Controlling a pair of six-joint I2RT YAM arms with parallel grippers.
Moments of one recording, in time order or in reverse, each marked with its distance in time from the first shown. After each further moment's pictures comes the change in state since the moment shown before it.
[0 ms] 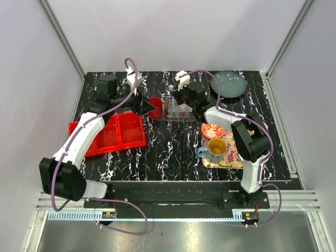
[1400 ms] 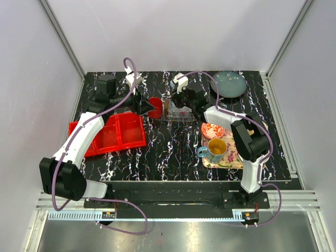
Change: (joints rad) left arm 0.012 0.004 0.000 -0.001 0.014 0.000; right arm 0.003 0.019 0.016 -0.099 -0.025 0.001
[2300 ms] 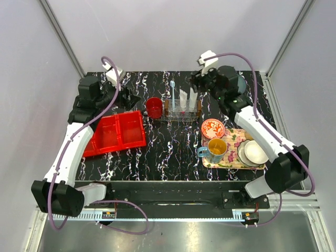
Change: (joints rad) left arm 0.077 -0.159 -0.016 0.027 -0.218 -0.035; right arm -0.057 -0.471 0.045 -0.324 0.053 -0.107
